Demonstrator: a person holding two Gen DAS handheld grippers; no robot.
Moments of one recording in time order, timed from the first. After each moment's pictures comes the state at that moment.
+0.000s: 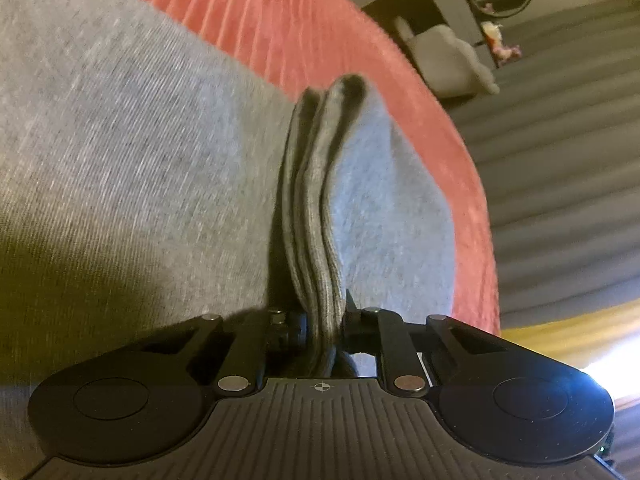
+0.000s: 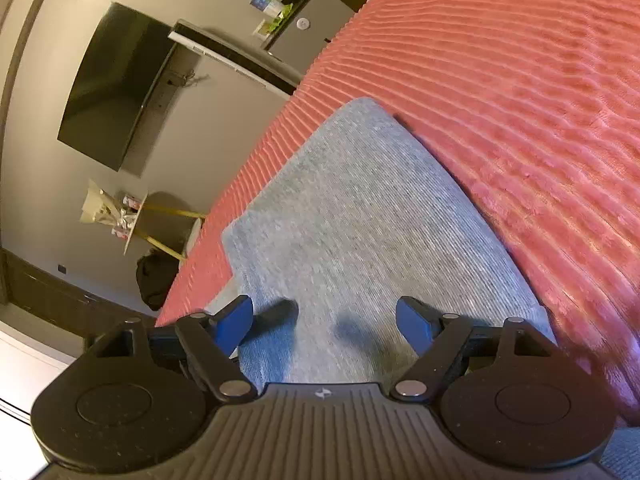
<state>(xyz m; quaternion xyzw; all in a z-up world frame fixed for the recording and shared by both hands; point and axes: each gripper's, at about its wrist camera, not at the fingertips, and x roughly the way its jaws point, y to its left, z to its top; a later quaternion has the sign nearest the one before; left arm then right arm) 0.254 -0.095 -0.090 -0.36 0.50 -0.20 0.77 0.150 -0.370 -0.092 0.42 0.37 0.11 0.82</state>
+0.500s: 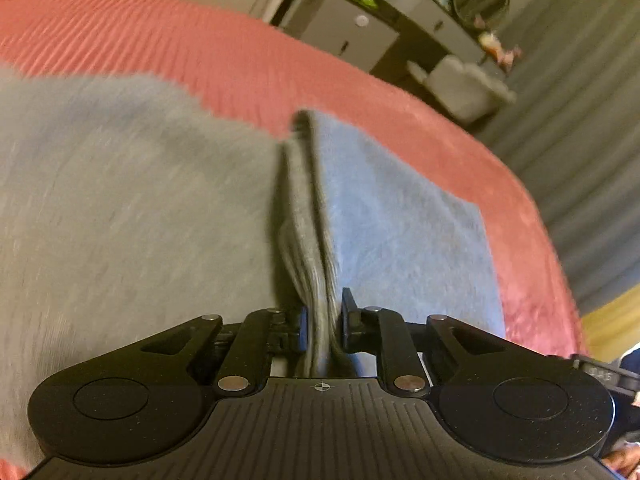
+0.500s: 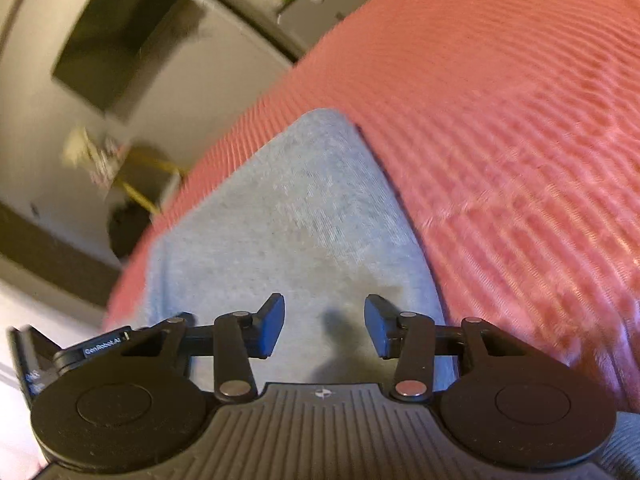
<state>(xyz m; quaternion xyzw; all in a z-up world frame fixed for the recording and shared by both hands) 0.181 -0.003 -0.052 -0.24 0.43 -0.14 0.86 0.155 -0.328 -0.078 0.31 0.43 0.12 0.84</state>
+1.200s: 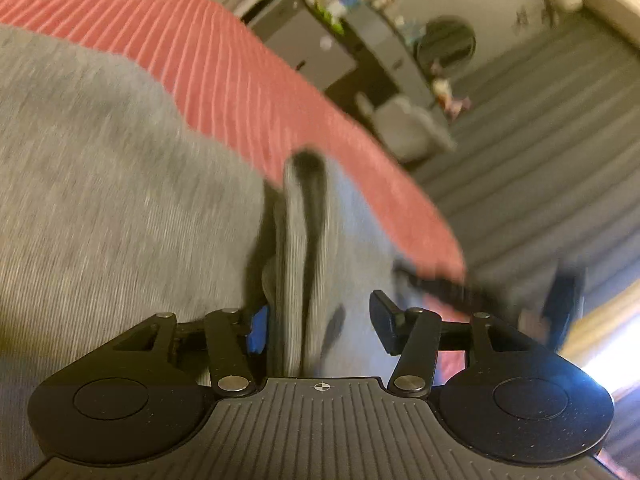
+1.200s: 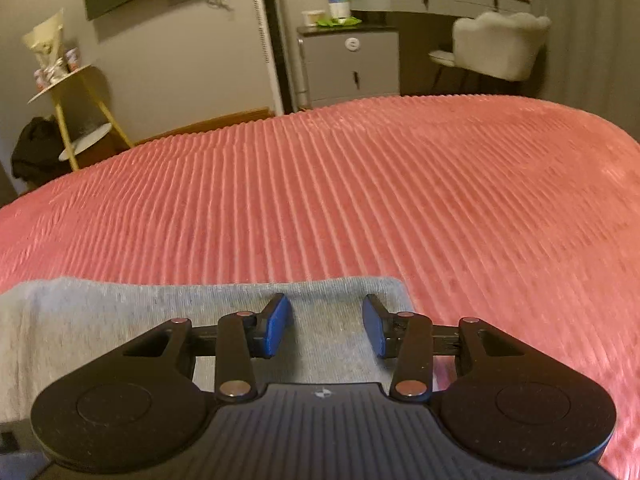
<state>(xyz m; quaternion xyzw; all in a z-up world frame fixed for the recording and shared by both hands) 0.229 0.026 -0.082 -0.37 0.37 -0.23 0.82 0.284 -0.241 -0.060 0.05 0.37 0.03 0.93</state>
